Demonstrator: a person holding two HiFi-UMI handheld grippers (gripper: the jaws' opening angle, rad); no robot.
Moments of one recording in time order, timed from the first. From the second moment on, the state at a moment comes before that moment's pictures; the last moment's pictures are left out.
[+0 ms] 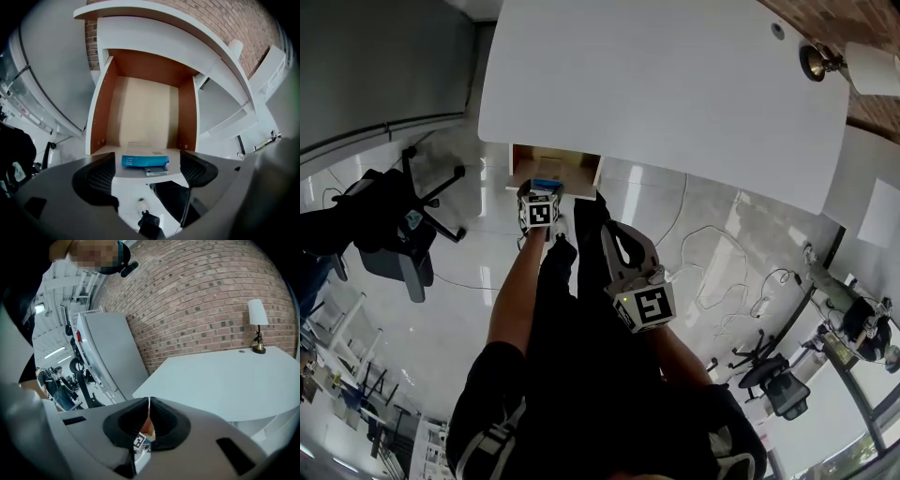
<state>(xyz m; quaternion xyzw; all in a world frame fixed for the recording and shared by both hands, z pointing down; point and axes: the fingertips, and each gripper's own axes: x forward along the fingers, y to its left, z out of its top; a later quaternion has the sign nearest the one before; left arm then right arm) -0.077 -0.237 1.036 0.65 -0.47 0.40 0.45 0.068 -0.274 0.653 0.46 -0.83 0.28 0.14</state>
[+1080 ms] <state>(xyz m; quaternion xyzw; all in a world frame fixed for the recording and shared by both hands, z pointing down) -0.083 -0.224 1.029 0.65 -0.46 0.42 0.43 0.078 -0.280 0.663 0.48 -0.82 0.28 0.15</state>
